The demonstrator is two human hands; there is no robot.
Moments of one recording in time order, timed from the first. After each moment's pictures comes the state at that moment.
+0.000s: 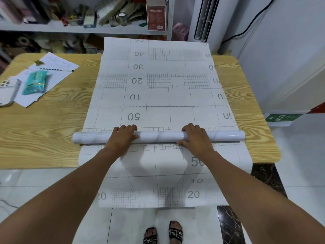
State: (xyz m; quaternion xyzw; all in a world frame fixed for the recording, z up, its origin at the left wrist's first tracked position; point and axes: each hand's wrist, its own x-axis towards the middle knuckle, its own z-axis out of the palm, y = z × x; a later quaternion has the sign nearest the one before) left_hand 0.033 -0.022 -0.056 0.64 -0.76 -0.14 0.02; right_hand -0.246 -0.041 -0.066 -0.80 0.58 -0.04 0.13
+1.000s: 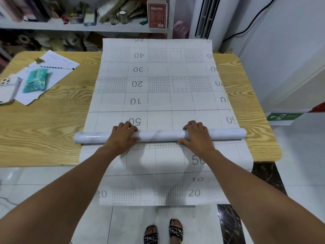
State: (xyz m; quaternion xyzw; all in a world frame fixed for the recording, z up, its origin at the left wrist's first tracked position) left_hand 0.038 -0.024 -0.061 0.64 -0.76 -0.14 0.00; right_hand -0.247 -0.039 -0.066 -0.80 0.59 -0.05 0.11
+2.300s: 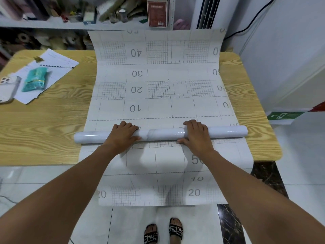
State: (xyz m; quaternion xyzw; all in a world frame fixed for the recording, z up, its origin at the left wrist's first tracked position) left_hand 0.037 -0.026 -0.060 0.63 -0.77 -0.13 -0.02; right_hand -0.244 -0.036 -0.074 -0.79 0.60 -0.06 0.07
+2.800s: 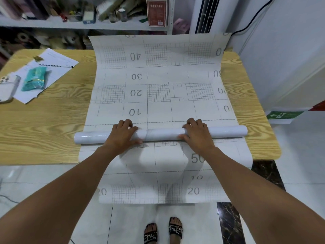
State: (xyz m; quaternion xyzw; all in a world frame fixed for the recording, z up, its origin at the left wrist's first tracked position) left_hand 0.037 -0.018 -0.059 0.62 -0.78 -0.11 -0.01; right_hand -0.248 -0.043 -0.066 -0.81 0.58 -0.01 0.07
